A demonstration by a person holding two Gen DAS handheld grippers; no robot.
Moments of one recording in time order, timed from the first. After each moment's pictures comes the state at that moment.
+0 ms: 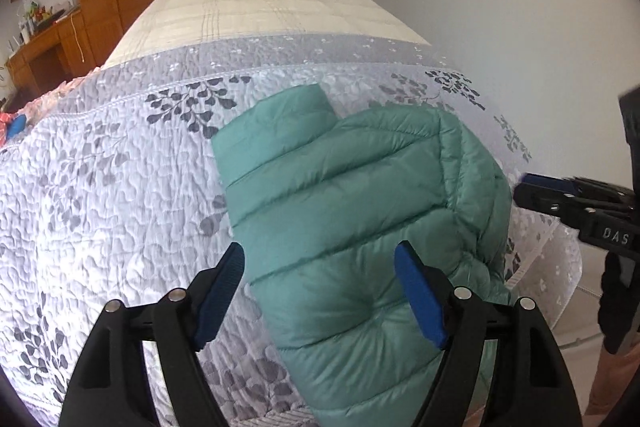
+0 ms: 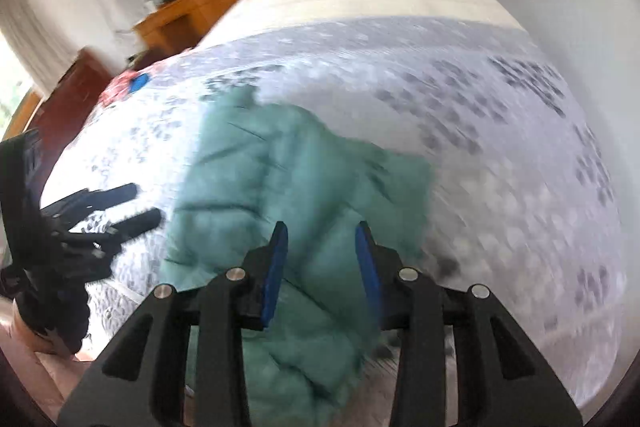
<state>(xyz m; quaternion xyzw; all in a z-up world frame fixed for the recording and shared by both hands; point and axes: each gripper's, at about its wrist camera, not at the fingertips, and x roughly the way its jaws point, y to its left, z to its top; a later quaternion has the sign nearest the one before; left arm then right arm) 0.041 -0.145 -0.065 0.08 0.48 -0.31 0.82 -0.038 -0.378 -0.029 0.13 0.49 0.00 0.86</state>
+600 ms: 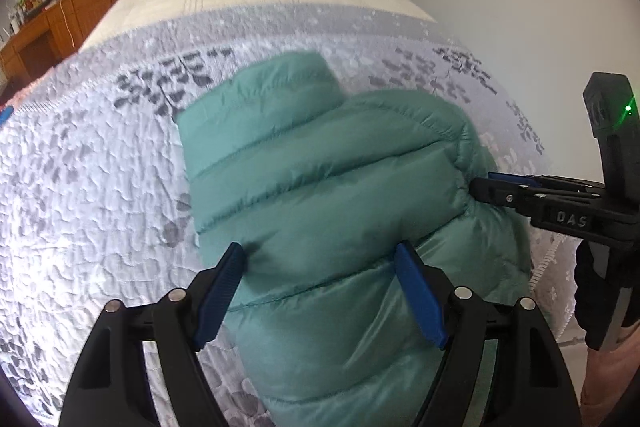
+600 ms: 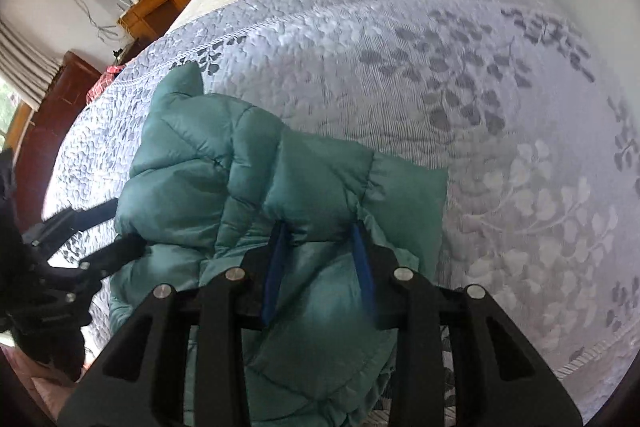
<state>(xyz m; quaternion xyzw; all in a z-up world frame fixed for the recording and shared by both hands) 0.070 -0.179 -0.113 0.09 0.52 -0.30 0.79 0.010 -0.419 -0.110 0.19 0.54 -0.01 0.82</state>
